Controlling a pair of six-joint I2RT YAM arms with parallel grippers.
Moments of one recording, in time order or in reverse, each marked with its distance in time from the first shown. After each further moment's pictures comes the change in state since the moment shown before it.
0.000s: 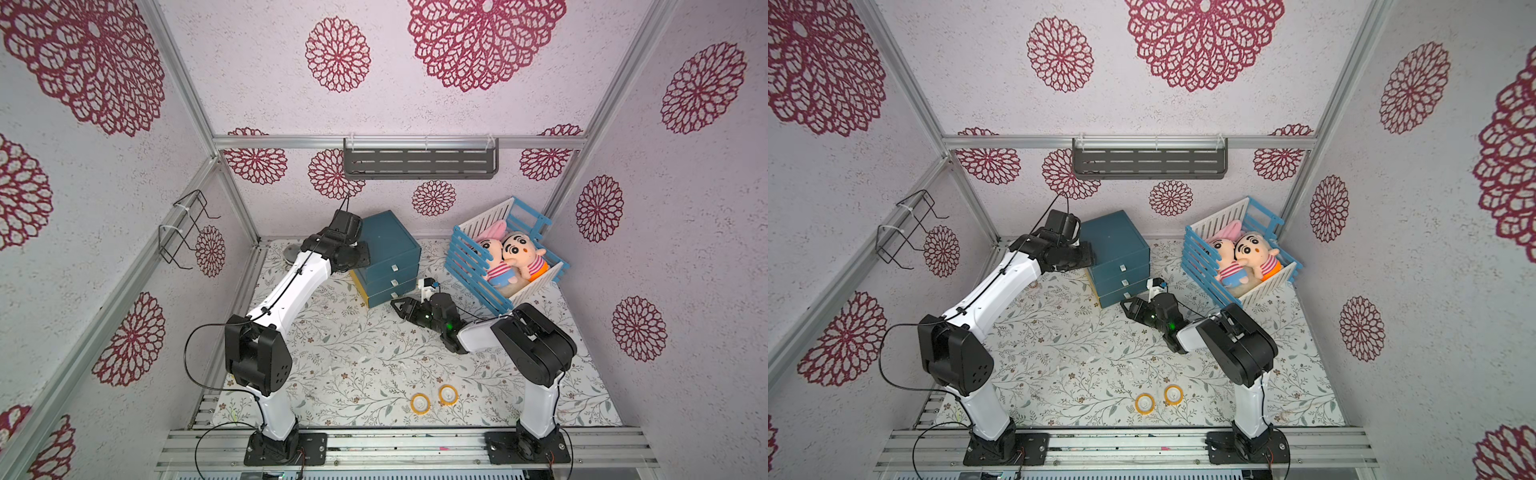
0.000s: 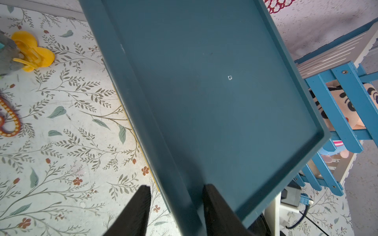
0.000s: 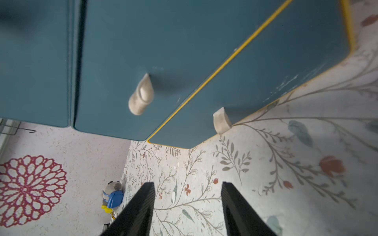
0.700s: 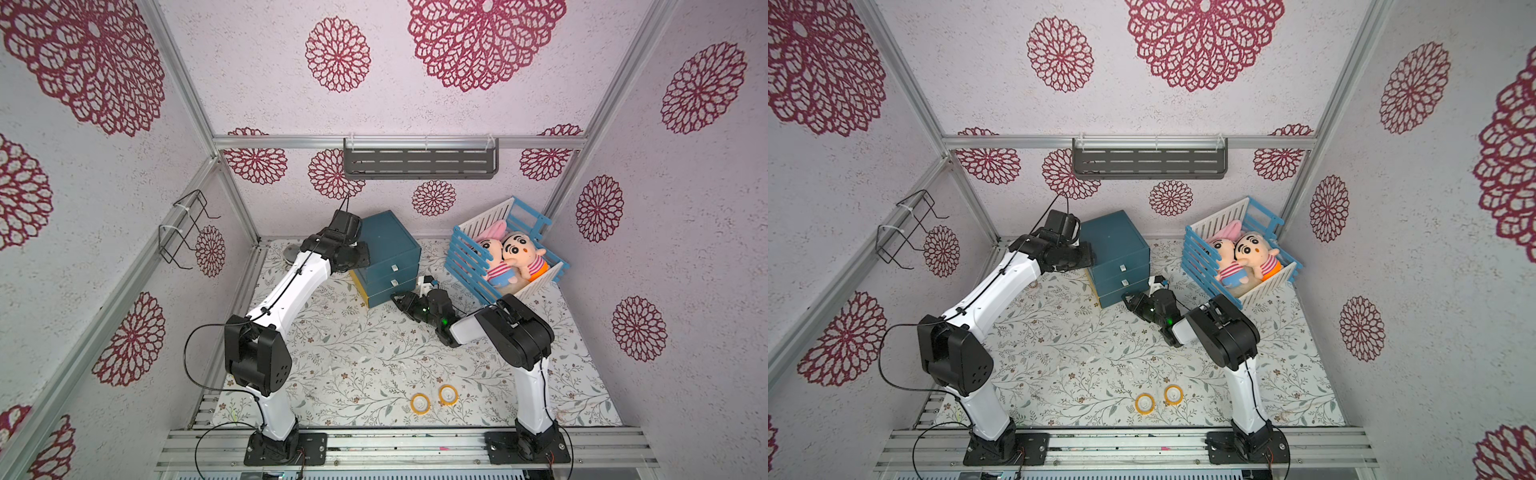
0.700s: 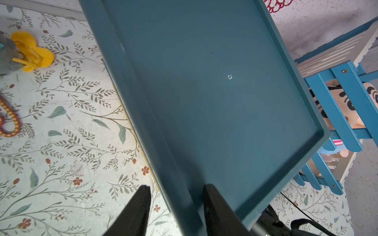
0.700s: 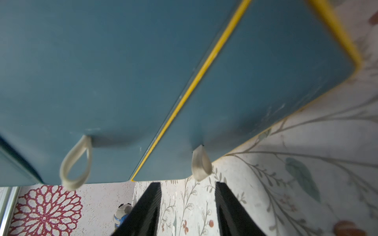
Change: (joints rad) left arm 0.002 -0.003 -0.006 0.002 0.003 0.002; right arm -0.036 0.175 0.119 0.092 -0.022 0.126
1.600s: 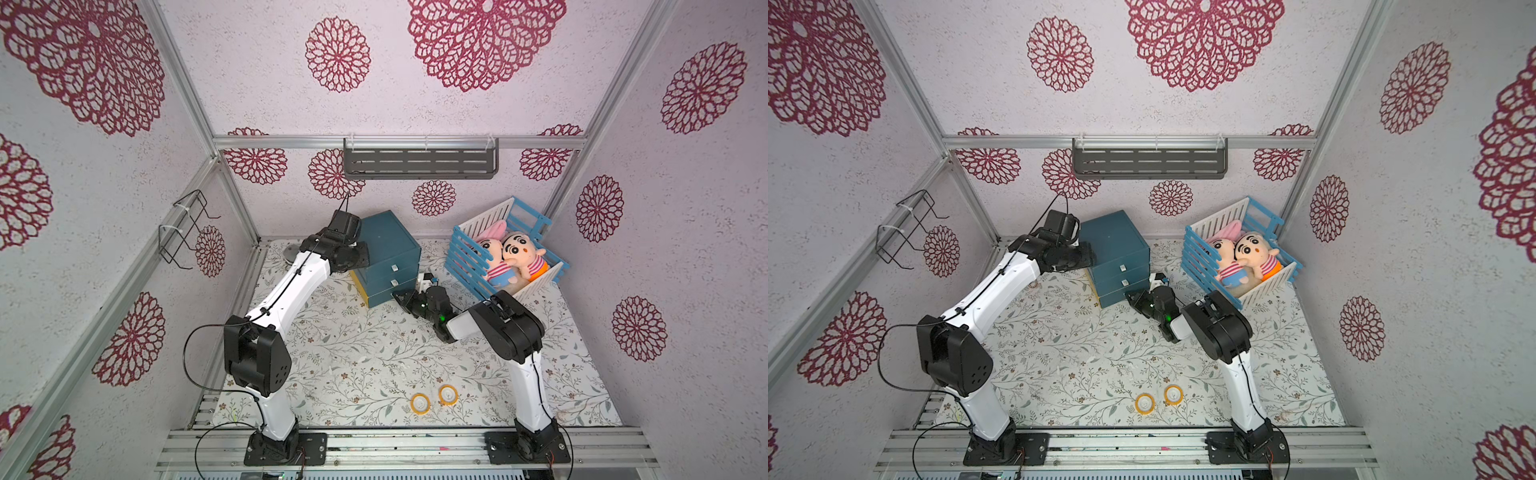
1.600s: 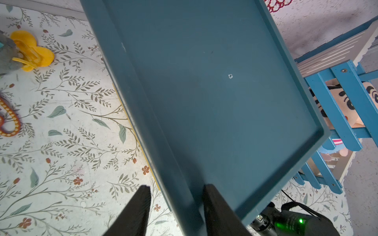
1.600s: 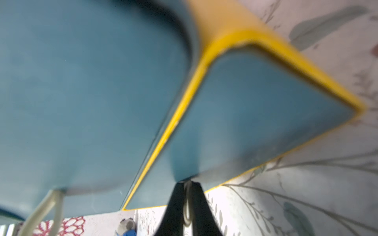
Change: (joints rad) left arm 0.003 -0.002 -0.003 -0.001 0.005 0.002; right arm -0.021 0.079 0.074 0.035 0.000 0.044
